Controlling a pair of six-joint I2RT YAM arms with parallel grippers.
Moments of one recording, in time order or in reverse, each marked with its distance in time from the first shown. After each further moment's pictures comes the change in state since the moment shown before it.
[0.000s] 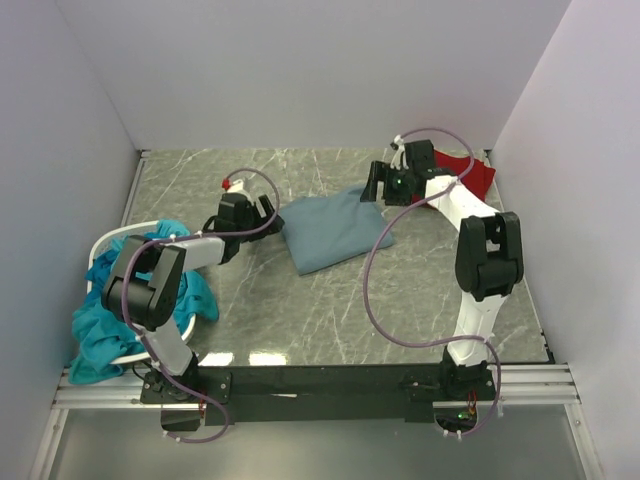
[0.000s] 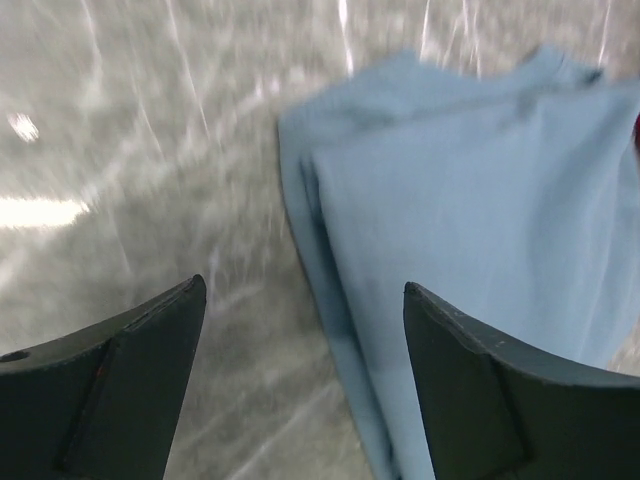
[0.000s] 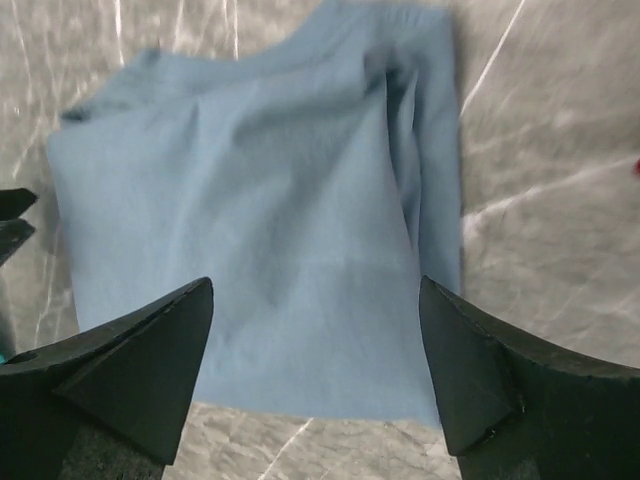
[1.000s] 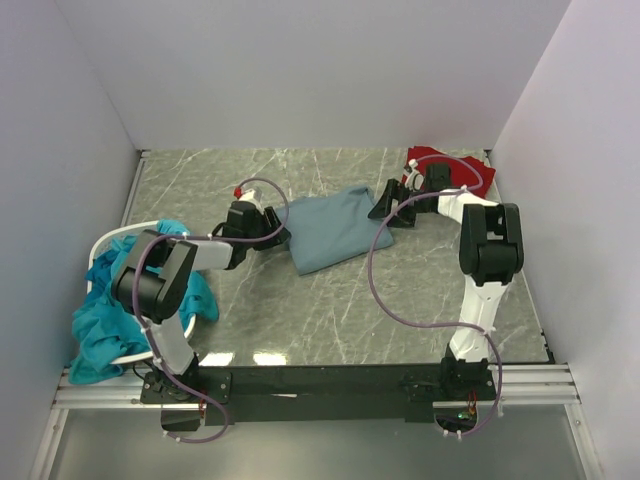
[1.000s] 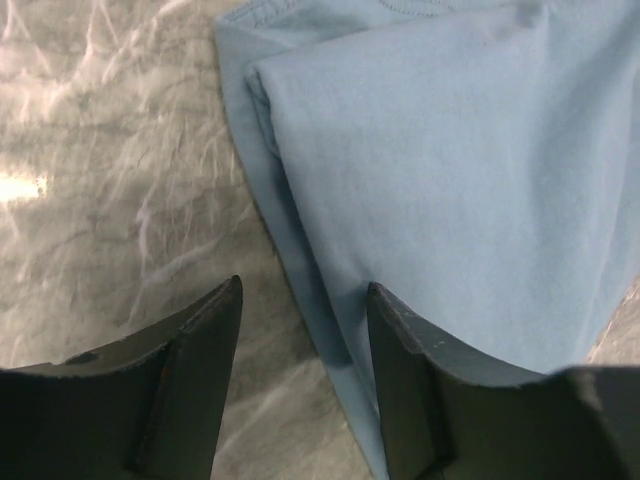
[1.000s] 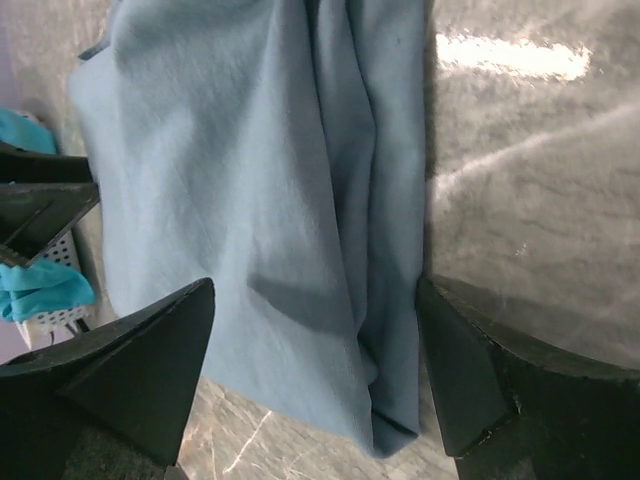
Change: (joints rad) left arm -0.052 0.061 -0.062 0.079 0.080 -0.018; right arm -0.154 0.127 -0.166 0.157 -0.389 0.013
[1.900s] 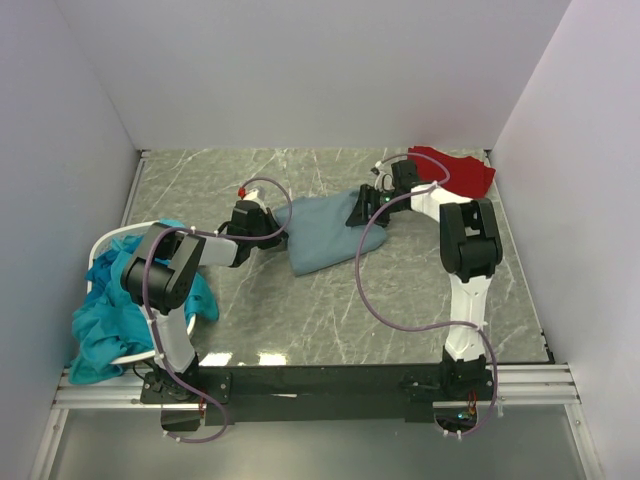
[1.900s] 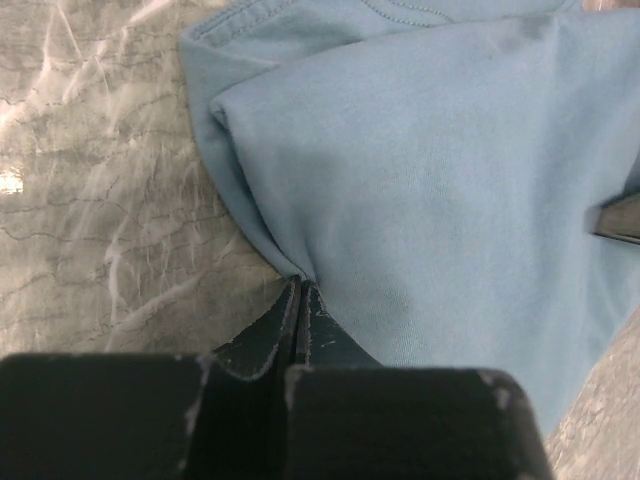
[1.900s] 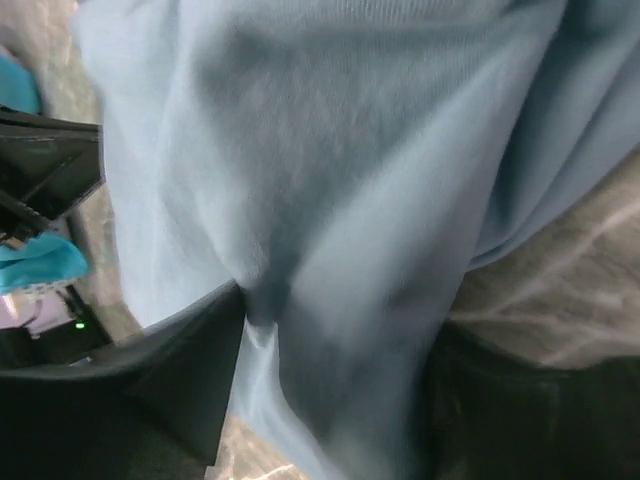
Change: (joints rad) left arm -0.007 0.088 0.043 0.048 0.016 -0.028; right arm 0.165 0.082 0.125 -0.095 0.016 -0.004
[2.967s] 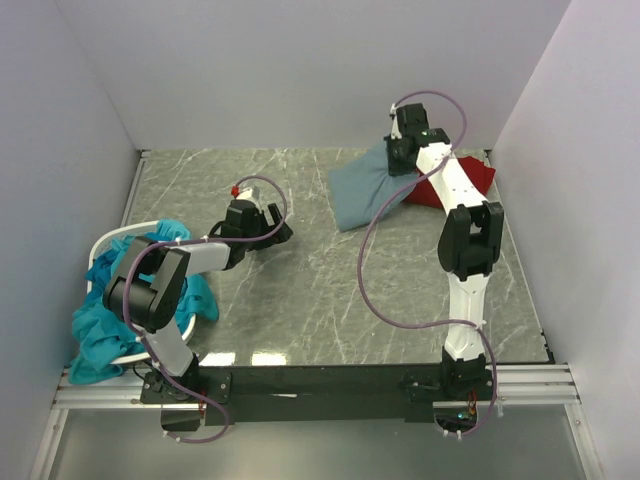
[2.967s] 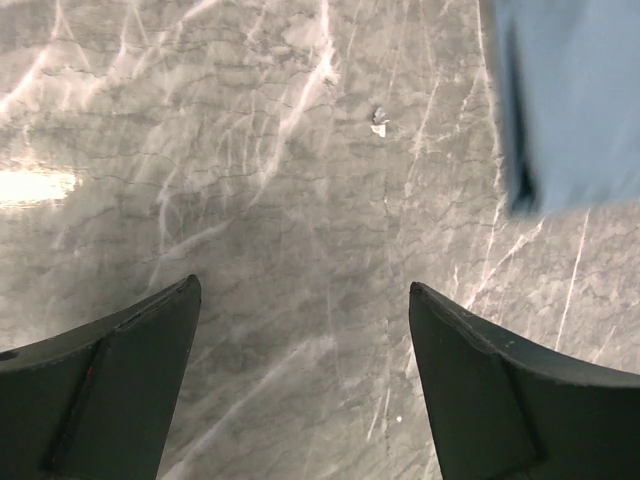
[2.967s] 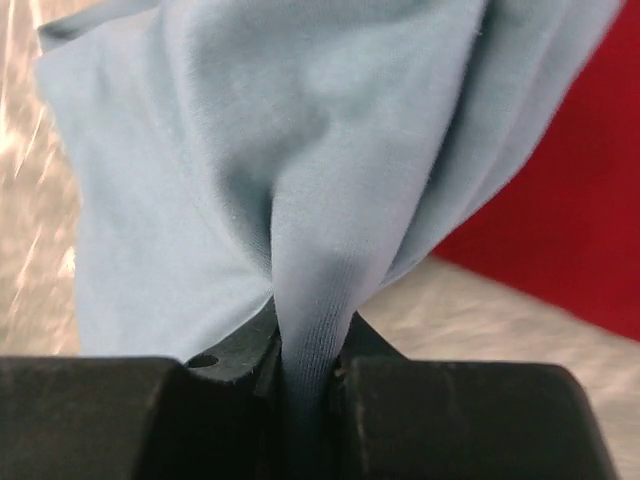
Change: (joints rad) left arm -0.003 -0.156 -0.040 -0.133 -0.076 0.029; right arm 0.012 0.011 0.542 -0.419 0.732 -0.192
